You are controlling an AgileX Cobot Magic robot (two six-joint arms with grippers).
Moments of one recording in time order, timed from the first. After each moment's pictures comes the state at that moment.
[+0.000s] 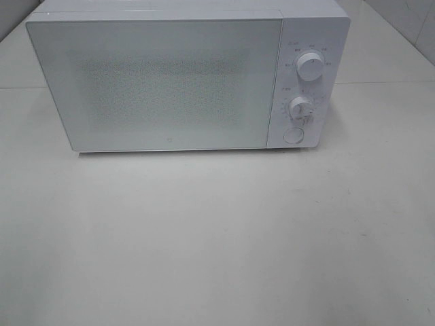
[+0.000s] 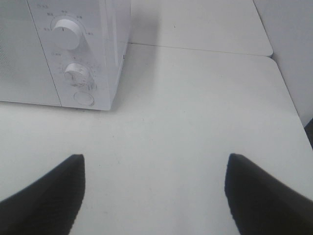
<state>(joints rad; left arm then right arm) 0.10 0.00 -0.50 -0.12 1.04 0.10 0.09 0.51 -0.55 -0.12 0.56 0.05</state>
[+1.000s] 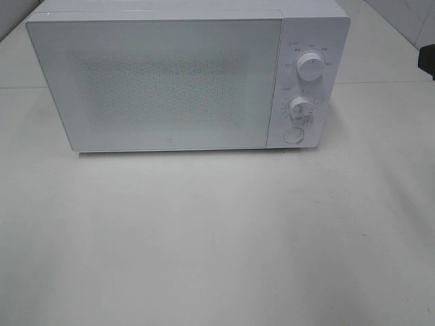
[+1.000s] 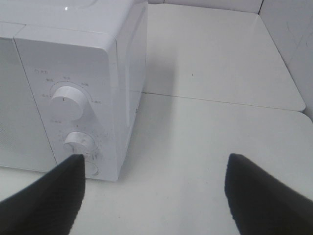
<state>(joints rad) 0.10 0.00 -0.50 -0.12 1.04 0.10 0.09 0.95 -0.55 -0.12 -0.02 0.06</state>
